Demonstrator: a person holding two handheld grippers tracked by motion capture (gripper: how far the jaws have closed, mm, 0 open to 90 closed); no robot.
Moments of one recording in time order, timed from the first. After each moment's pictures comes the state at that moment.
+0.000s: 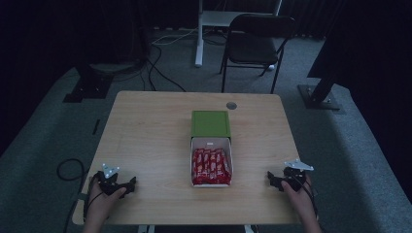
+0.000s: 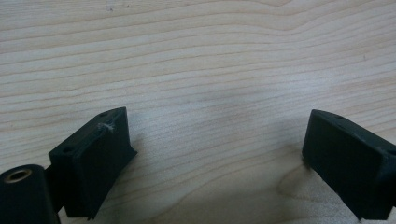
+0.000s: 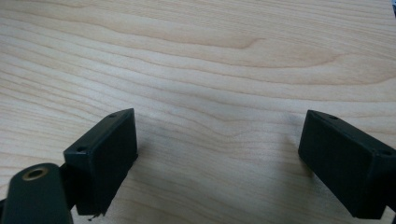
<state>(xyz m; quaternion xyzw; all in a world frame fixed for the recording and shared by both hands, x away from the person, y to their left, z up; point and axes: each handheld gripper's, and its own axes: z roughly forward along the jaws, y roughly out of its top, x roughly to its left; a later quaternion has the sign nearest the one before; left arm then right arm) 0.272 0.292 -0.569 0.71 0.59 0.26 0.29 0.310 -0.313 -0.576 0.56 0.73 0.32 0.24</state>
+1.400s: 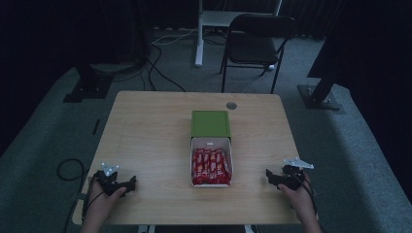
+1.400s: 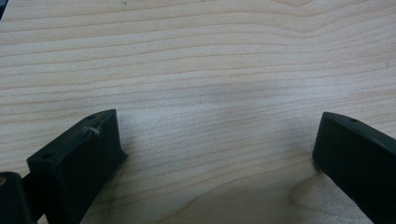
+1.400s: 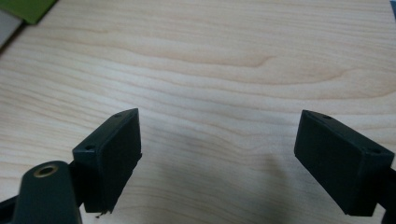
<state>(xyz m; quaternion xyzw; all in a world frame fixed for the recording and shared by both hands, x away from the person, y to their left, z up) 0.275 0.292 -0.569 0.70 0.61 0.26 0.28 0.308 -0.303 -0.559 0.57 0.71 0.34 0.23</state>
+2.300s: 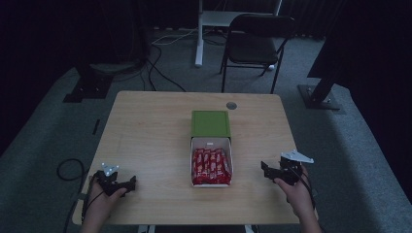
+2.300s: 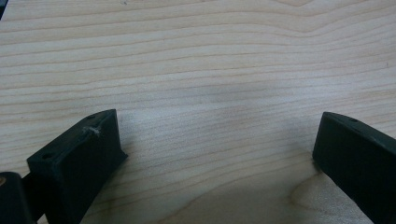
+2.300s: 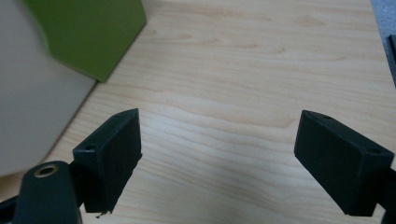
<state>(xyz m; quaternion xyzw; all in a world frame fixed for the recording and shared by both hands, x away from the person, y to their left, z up) 0.275 0.292 -0.569 0.70 0.61 0.26 0.28 0.306 -0.278 -0.515 0.54 0.71 0.38 0.24</state>
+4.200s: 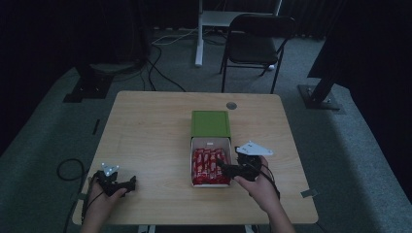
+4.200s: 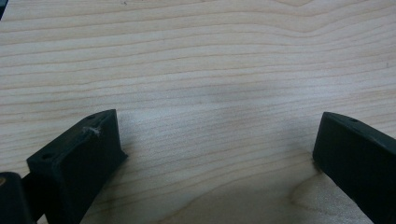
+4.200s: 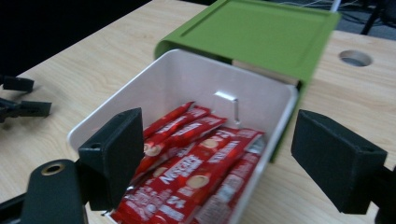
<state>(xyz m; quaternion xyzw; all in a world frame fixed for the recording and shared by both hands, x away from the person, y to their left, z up) 0.275 0.292 -0.569 0.70 0.61 0.26 0.28 0.294 -0.143 -0.458 0.41 0.76 0.47 0.19</state>
